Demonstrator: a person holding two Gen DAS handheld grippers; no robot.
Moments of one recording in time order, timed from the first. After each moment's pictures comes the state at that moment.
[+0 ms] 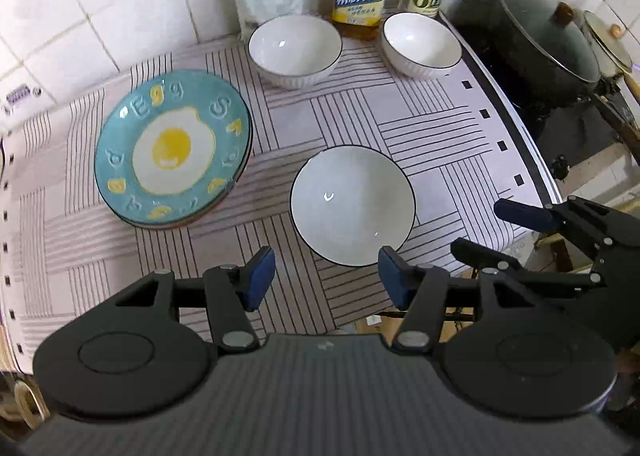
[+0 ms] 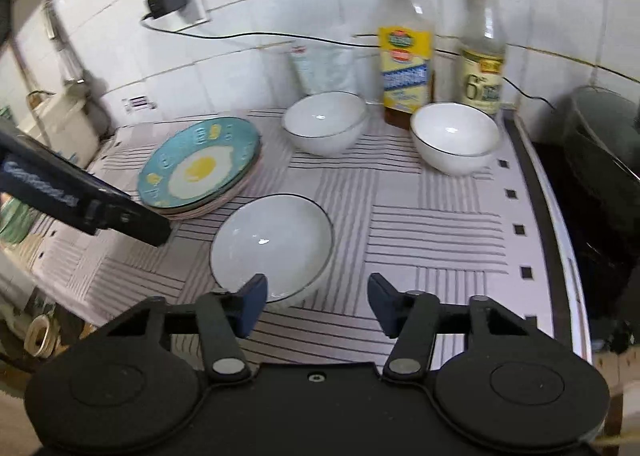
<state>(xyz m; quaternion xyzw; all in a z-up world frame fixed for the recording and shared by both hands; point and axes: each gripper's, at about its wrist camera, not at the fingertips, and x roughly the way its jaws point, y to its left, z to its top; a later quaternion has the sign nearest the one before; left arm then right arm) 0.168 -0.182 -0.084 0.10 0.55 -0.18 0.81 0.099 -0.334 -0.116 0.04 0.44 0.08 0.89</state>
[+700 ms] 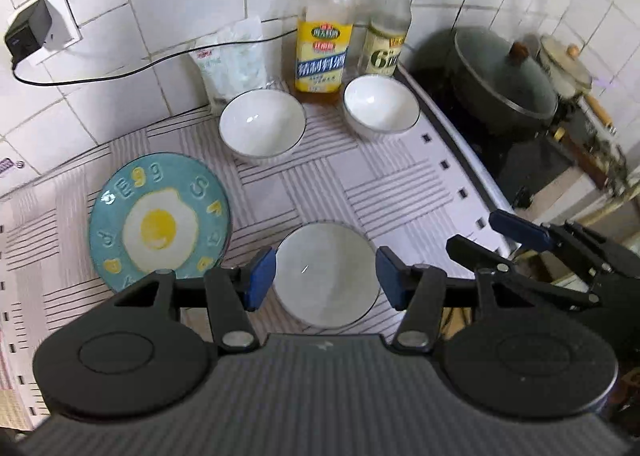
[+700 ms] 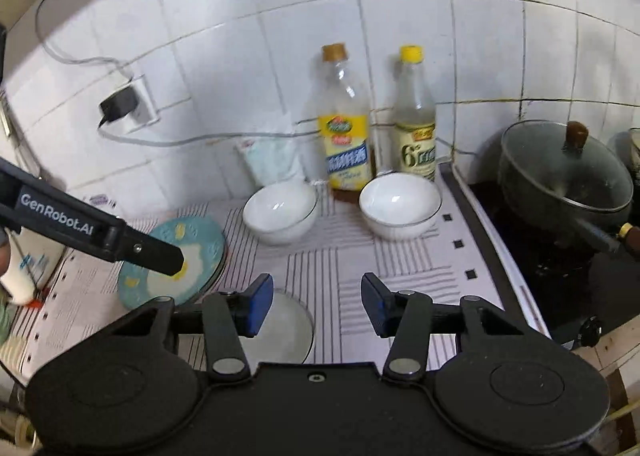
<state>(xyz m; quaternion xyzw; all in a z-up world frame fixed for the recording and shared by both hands) 0.190 -0.193 -0.036 0.08 0.50 -0.25 0.83 0.098 -0.331 -0.062 0.08 0.35 -0.02 0.93</state>
